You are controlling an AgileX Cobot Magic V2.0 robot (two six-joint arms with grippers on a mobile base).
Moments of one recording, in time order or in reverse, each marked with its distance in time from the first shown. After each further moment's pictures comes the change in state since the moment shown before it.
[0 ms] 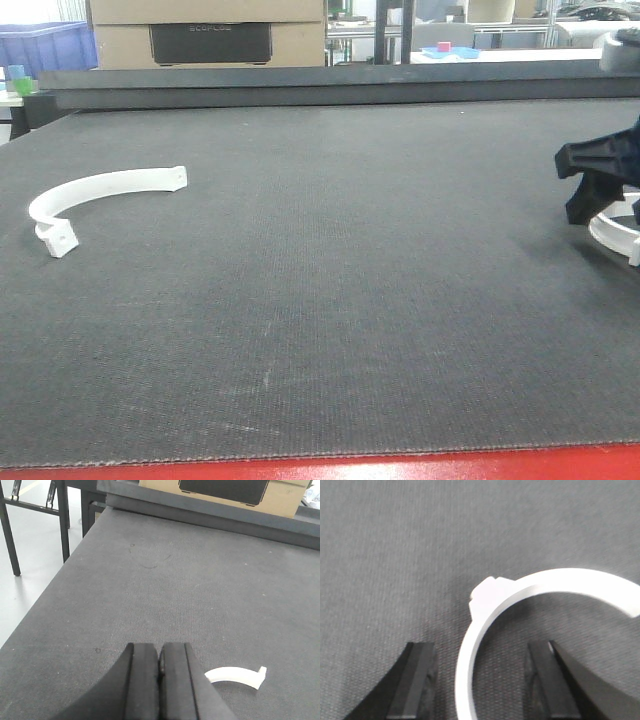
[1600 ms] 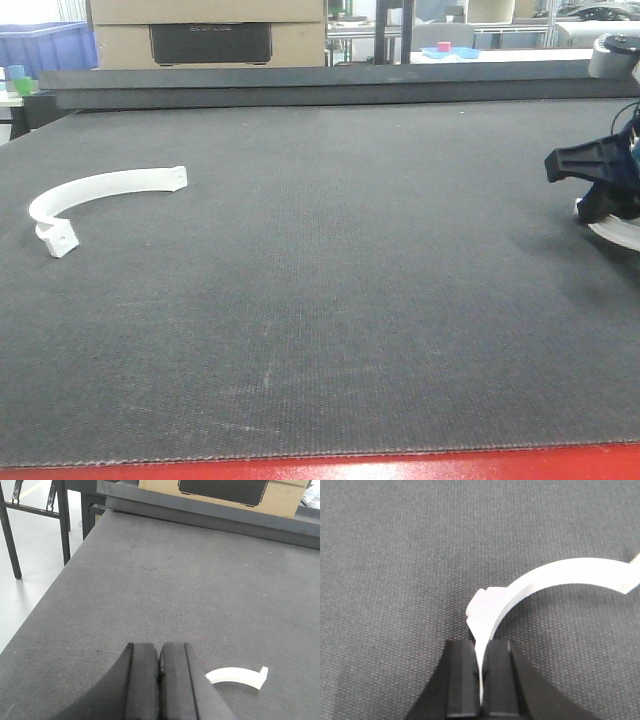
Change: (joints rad) left arm 0.000 0.000 0.000 0.011 0.000 0.000; right arm 0.004 0.038 -0.011 -0.002 -0.056 0.000
